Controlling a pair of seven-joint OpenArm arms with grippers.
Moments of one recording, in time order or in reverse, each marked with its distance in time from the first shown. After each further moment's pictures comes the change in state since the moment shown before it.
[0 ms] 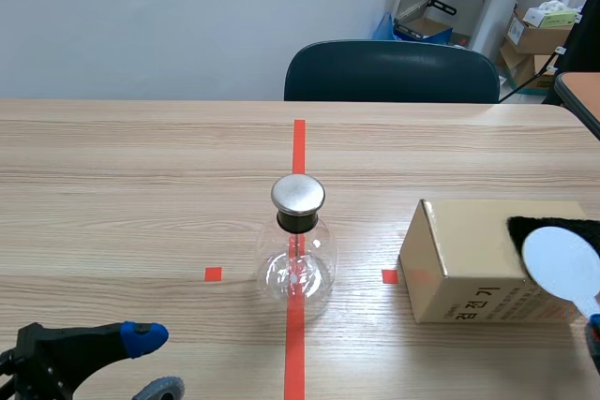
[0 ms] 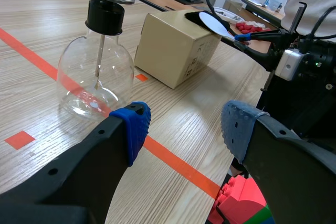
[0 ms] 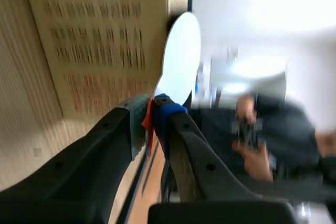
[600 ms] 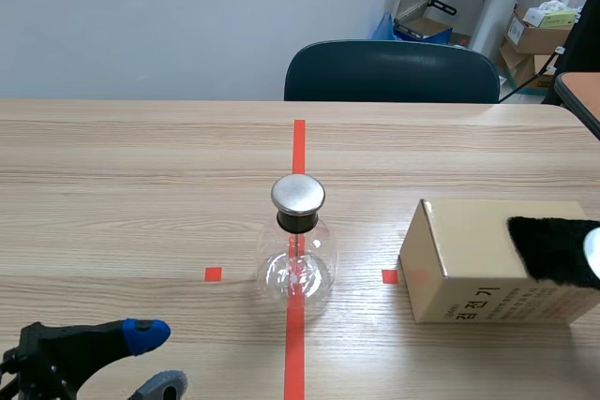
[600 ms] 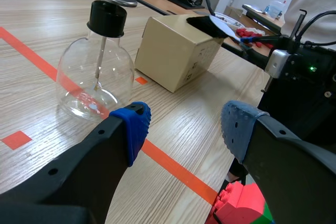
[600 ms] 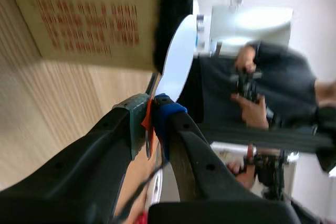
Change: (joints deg) left arm 0.0 0.5 0.0 0.0 -1.7 -0.6 0.0; right arm 0.0 0.1 0.3 0.0 0.5 -0.2 -8.5
